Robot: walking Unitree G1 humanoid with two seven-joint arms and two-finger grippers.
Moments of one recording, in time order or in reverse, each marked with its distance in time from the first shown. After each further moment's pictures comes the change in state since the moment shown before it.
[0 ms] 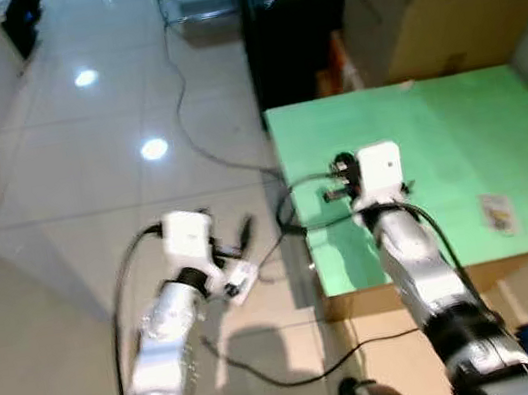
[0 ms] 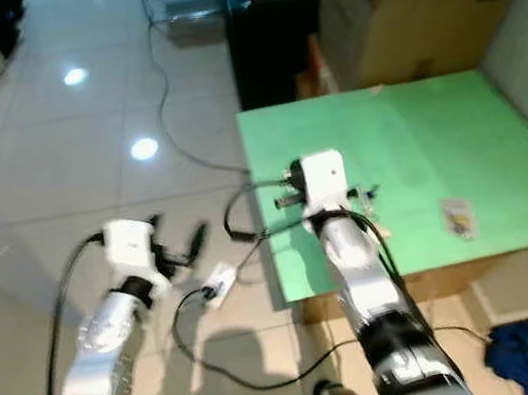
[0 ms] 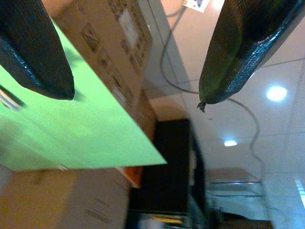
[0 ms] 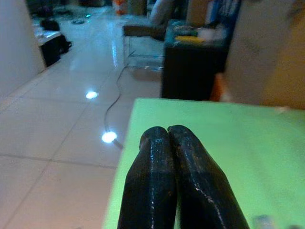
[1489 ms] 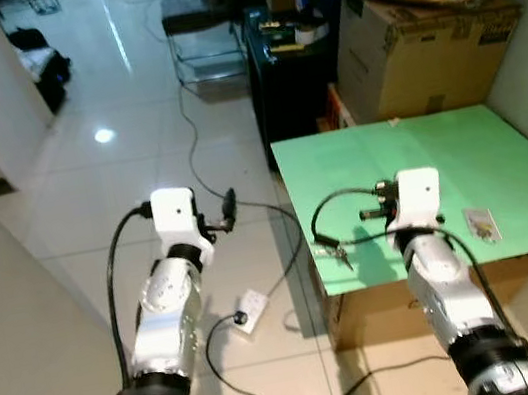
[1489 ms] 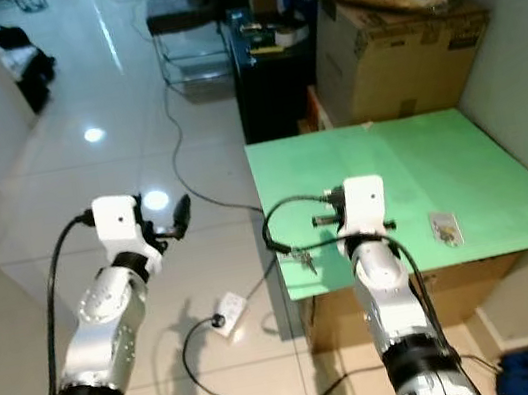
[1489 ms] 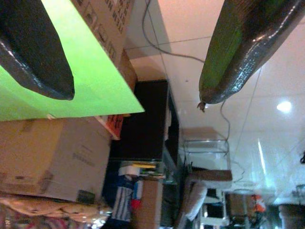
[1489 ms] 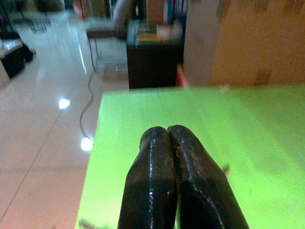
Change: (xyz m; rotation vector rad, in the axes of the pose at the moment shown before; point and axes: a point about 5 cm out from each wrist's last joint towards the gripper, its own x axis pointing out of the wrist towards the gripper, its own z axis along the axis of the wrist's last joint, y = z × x) left arm 0.022 0.005 0.015 -0.005 -0.029 0.077; right arm -0.022 -0.031 -0.045 0.068 0.207 -0.197
